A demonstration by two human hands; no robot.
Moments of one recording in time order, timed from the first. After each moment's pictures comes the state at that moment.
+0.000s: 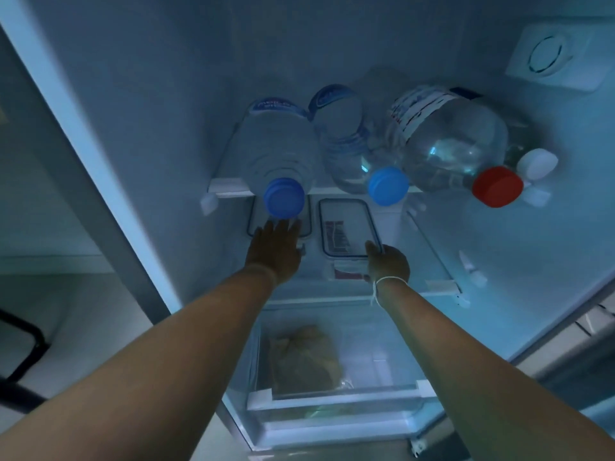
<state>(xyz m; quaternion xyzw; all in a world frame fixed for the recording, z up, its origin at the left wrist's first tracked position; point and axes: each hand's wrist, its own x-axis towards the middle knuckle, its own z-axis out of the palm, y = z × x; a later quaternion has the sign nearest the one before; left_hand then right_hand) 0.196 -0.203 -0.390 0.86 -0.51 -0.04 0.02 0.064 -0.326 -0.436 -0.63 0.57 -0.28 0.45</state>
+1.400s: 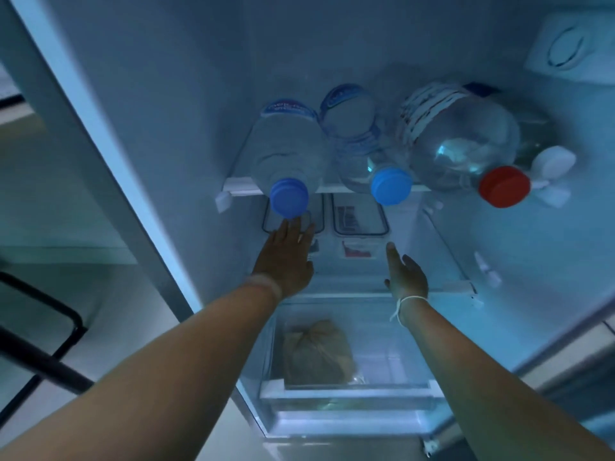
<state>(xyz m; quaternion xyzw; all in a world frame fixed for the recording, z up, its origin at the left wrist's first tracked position) 0.176 -0.179 -0.384 0.86 -0.51 -0.03 0.03 0.040 -0.321 -0.449 -0.54 0.57 -0.30 0.55</state>
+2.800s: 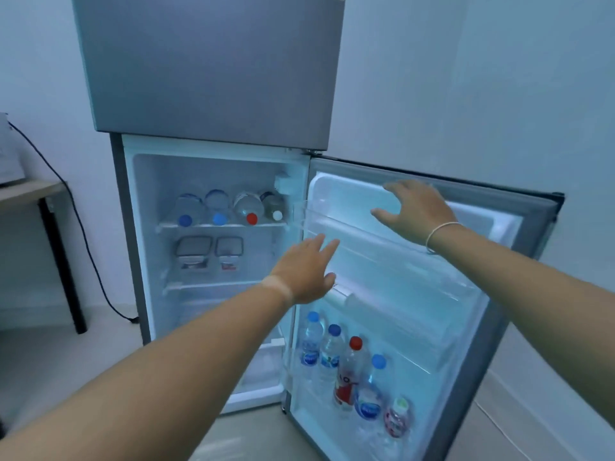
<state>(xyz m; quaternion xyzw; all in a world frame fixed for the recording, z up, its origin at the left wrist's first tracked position) -0.294 0.015 -0.176 0.71 -0.69 0.09 0.11 -0.453 -0.091 -0.095 -0.86 0.44 -0.25 -0.09</state>
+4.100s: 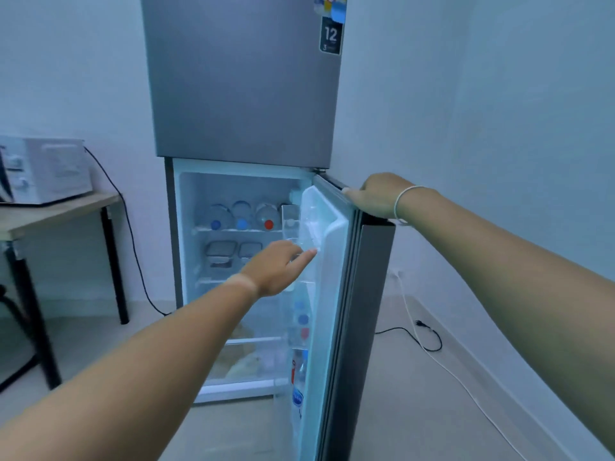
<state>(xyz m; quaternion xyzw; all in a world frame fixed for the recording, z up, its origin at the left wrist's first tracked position) -0.330 0.129 -0.152 0.72 -0.62 0.02 0.31 -0.487 0.037 -0.027 -0.89 0.42 -0.14 -0.03</state>
